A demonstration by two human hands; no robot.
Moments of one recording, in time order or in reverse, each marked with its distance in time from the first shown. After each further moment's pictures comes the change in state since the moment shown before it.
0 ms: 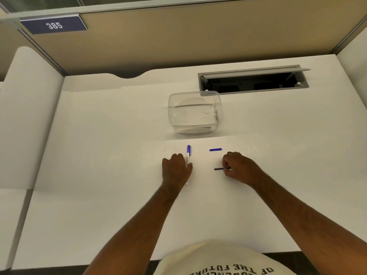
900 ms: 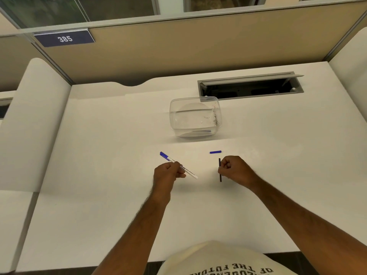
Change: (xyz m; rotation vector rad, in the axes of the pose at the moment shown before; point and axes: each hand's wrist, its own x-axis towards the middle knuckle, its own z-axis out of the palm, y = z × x) left_hand -0.056 -0.011 -0.062 -1.326 -0.037 -0.468; right_hand -0.020 -0.040 -0.018 0.717 0.023 0.314
